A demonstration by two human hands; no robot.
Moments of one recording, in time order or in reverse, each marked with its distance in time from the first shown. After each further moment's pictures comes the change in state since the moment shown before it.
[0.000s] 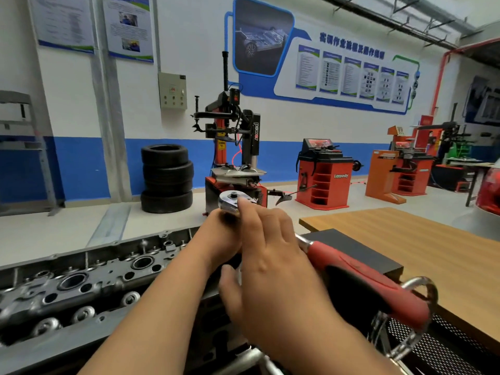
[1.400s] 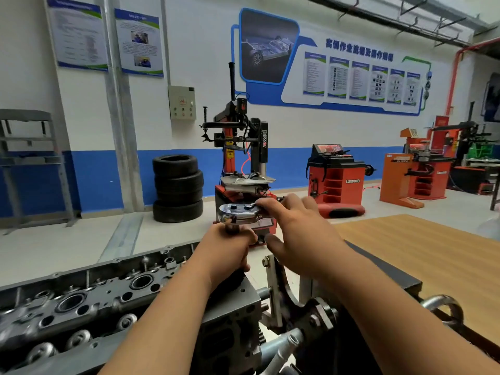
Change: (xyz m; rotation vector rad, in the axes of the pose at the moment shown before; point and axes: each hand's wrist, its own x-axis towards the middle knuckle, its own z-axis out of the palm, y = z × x) left_hand 0.016 -0.018 0.013 -0.404 -0.029 -0.142; right_hand 0.062 0.093 0.025 0.024 -0.272 0.045
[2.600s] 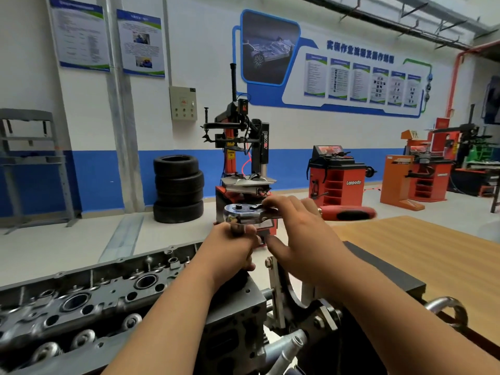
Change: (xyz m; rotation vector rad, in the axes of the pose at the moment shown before) left_hand 0.000 -0.004 -0.002 -0.042 -0.018 0.044; right_hand -0.007 -0.007 -0.003 0.136 0.079 -0.074
